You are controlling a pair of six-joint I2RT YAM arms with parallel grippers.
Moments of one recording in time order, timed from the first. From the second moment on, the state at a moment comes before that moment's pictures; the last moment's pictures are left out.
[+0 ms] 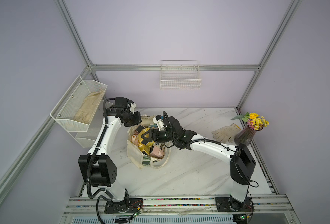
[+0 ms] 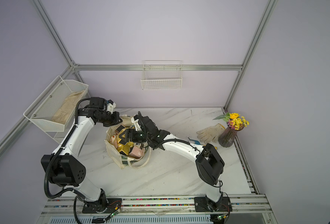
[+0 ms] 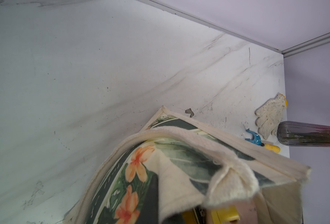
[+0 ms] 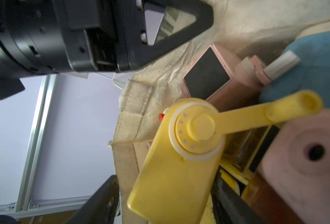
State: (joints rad) left arm -0.01 1.65 1.65 -0.96 0.34 -0.25; right arm 0.89 1.89 1.57 -0.06 -0.40 0.90
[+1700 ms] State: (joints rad) left arm 0.01 1.65 1.65 -0.94 0.30 -0.25; right arm 0.48 2.04 1.73 -0.14 0.16 0.44
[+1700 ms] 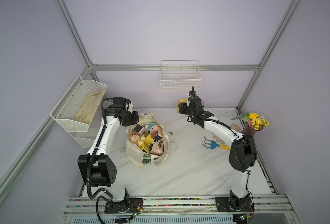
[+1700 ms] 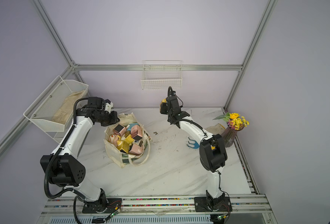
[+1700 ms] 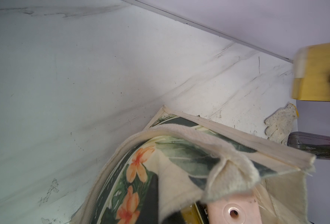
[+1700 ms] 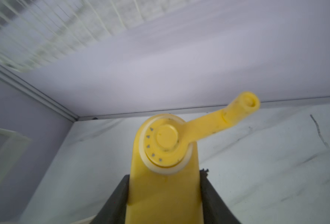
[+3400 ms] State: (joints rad) left arm 0.01 1.65 1.65 -0.94 0.29 -0.25; right arm 0.49 1.87 1.50 -0.07 0.13 0.38
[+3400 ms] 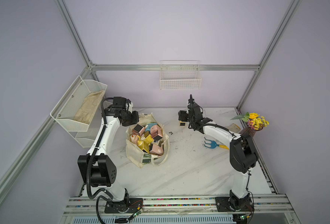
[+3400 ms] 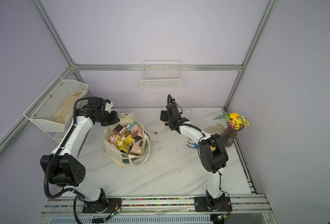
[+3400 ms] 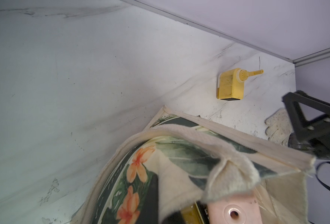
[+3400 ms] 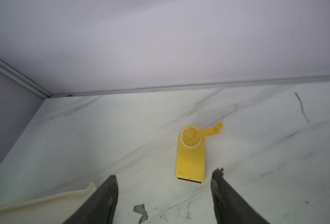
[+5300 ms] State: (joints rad) left arm 0.00 1.62 1.64 -0.94 0.28 -0.25; right arm 1.07 2.14 2.20 -0.93 0.55 0.49
